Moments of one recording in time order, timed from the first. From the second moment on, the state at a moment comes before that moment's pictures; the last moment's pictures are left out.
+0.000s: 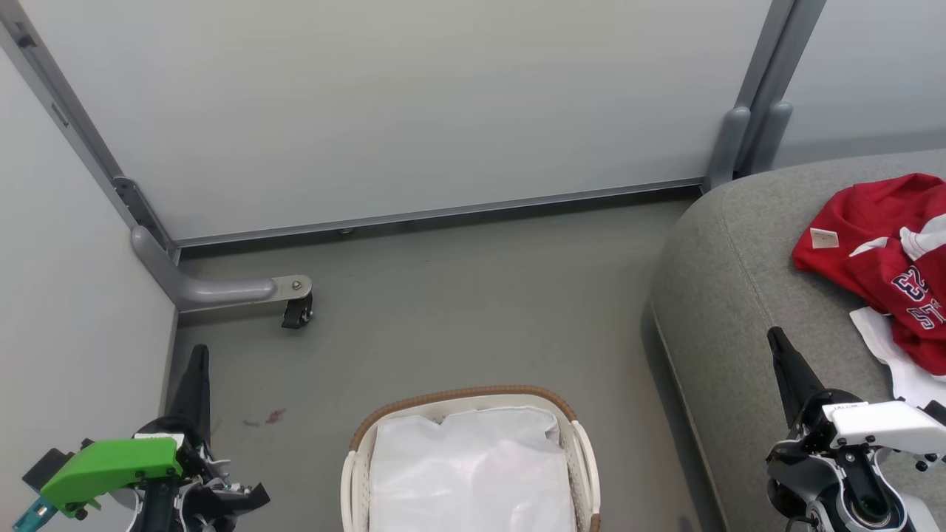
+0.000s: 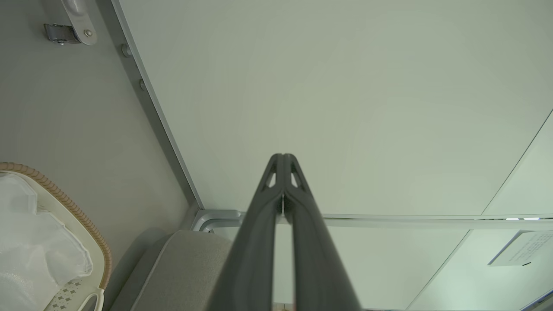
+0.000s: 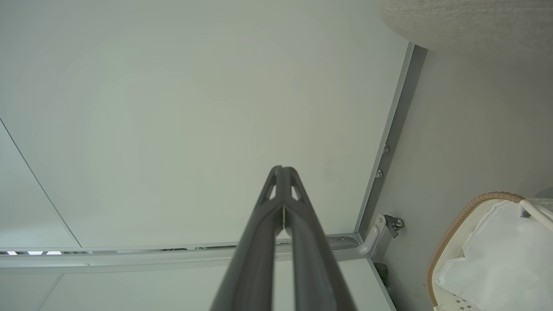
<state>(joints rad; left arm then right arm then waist) -0.10 0.05 0.11 0.24 -1.61 -0.13 0.11 -0.11 -0.05 -0.11 0.24 1.61 0.13 0.11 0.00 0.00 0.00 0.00</state>
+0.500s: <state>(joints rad) -0.10 0.05 0.11 0.24 -1.61 -0.13 0.11 -0.11 -0.05 -0.11 0.24 1.61 0.13 0.11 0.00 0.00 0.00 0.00</state>
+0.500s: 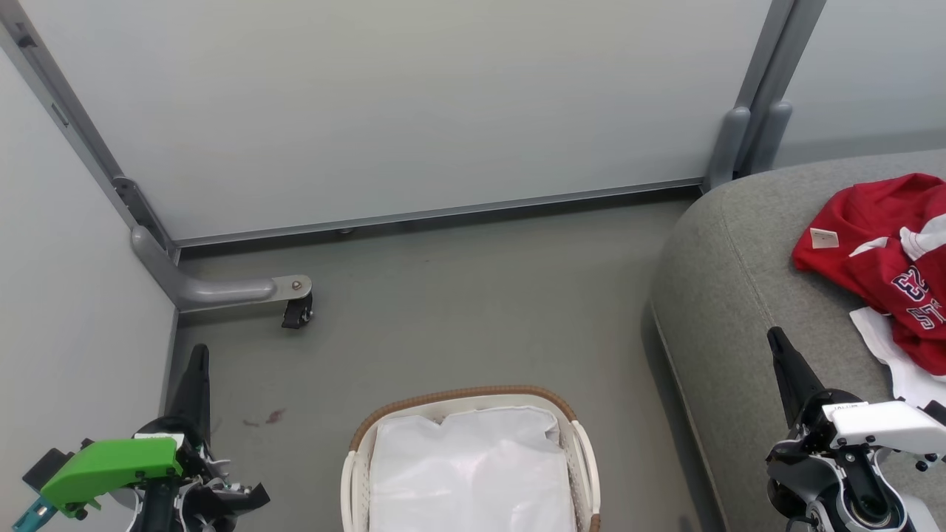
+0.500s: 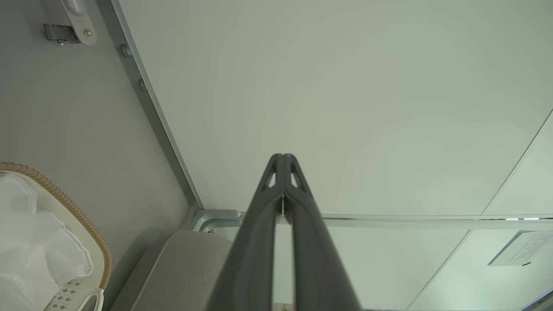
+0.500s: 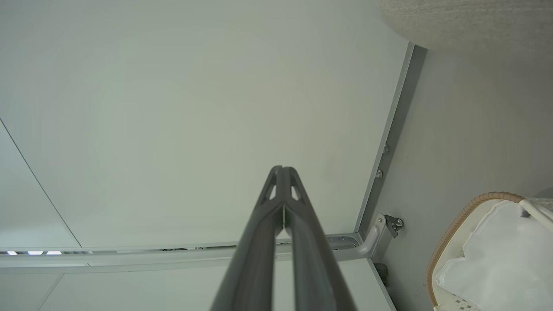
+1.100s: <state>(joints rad) -0.10 0.05 0.11 0.24 -1.61 -0.13 0.11 -0.11 -0.05 -0.11 0.24 1.61 0.13 0.11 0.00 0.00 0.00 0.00</state>
